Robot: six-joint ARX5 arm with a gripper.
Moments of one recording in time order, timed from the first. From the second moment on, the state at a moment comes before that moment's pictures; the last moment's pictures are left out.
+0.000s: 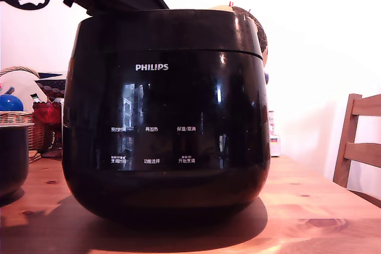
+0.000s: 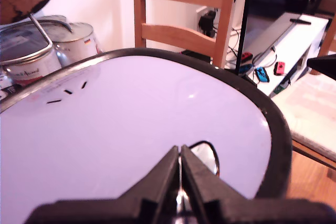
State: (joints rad) arm -0.78 1.09 0.68 0.10 0.12 0.03
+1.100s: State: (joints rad) arm -0.56 0.71 0.67 0.06 -0.13 0.06
